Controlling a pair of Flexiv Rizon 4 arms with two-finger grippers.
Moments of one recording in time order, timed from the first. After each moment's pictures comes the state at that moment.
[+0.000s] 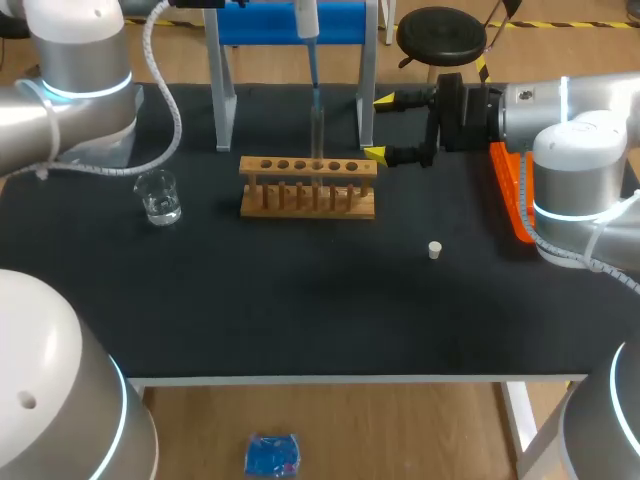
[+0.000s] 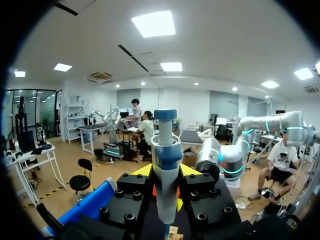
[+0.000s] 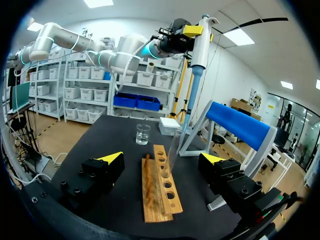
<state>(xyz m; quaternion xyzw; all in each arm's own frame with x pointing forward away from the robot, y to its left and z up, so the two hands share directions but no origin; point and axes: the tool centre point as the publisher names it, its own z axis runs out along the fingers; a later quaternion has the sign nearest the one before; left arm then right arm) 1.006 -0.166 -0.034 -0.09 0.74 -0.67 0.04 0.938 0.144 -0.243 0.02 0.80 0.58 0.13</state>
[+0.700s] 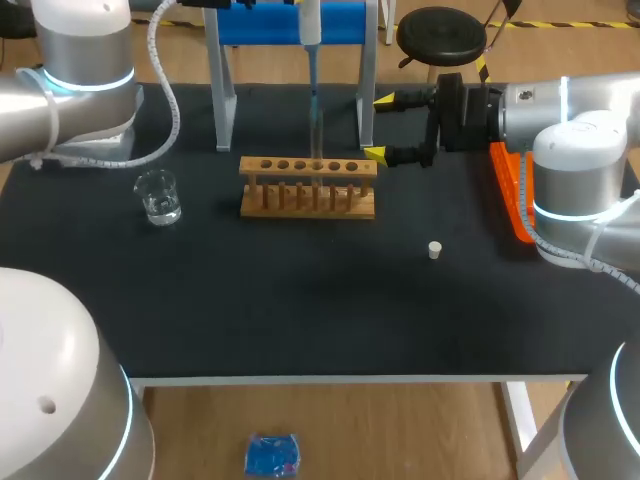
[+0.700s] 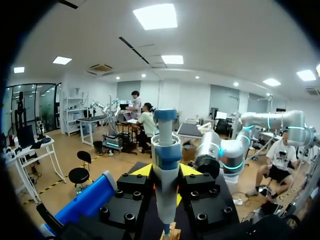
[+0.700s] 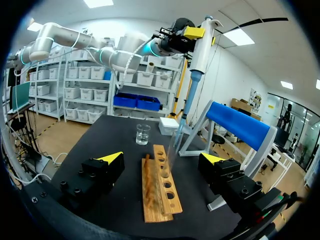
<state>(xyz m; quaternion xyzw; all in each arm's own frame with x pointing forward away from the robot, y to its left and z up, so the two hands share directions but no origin) 1.005 -0.174 -0.043 -0.10 0.76 -0.64 0.03 0.938 0.145 -0.243 0.02 0.80 0.58 0.13</state>
